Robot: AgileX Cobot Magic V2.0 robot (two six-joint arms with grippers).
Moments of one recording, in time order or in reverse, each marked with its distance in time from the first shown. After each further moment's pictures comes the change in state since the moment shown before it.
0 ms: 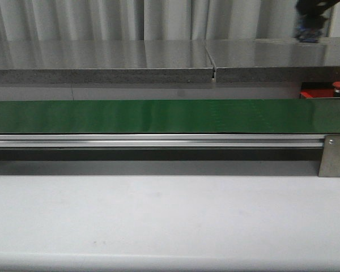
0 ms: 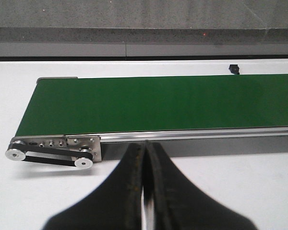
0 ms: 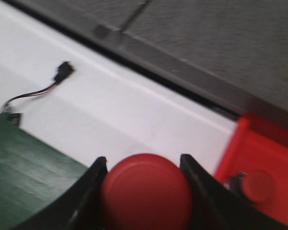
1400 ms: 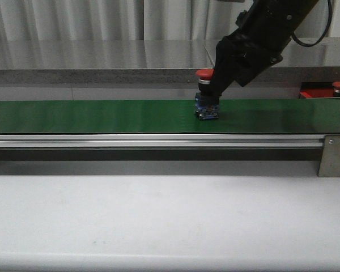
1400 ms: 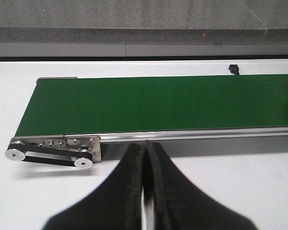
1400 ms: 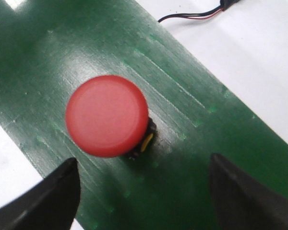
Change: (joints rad) left arm 0.000 0.000 0.000 0.000 0.000 0.000; right arm 0.405 0.042 0.247 -0.076 -0.048 0.005
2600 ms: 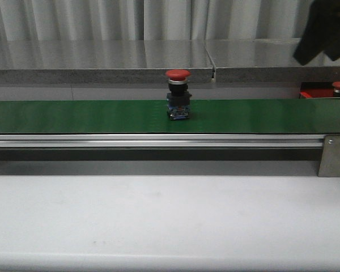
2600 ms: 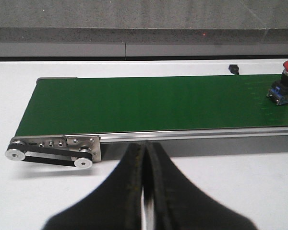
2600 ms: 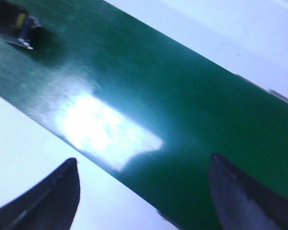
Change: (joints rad) left arm 0.000 0.000 0.000 0.000 0.000 0.000; right arm -0.220 -0.282 0.205 -0.009 0.071 0.035
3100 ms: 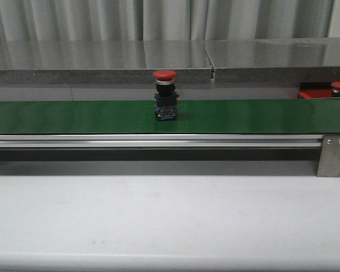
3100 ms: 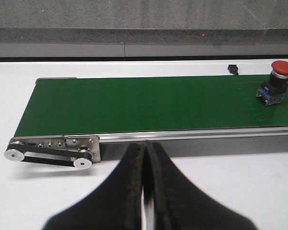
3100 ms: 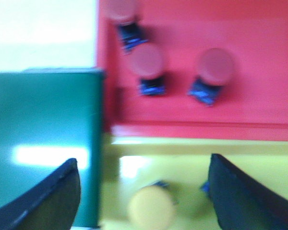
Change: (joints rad) left arm 0.000 0.000 0.000 0.000 0.000 0.000; right arm -0.422 0.035 0.000 -0.007 -0.093 0.123
